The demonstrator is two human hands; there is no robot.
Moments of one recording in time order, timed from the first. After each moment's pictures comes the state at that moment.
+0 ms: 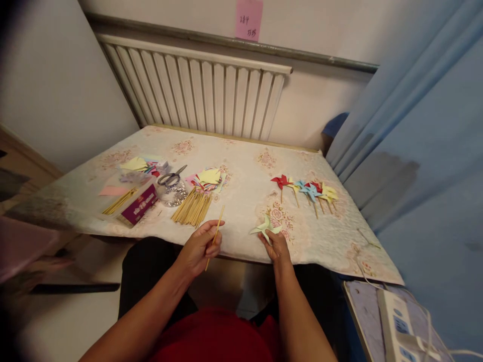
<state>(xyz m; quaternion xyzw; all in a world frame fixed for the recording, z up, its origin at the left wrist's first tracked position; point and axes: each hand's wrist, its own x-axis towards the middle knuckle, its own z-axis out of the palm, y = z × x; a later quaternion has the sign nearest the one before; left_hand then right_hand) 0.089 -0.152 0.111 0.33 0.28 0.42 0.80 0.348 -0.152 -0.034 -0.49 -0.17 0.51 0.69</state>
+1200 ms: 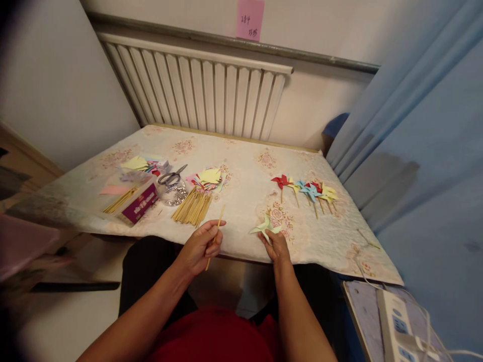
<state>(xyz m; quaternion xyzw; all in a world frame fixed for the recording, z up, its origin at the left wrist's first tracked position) 0.090 -0.151 0.113 0.33 0.28 0.41 0.80 0.345 -0.153 -0.027 -0.47 -0.12 0.53 0.70</state>
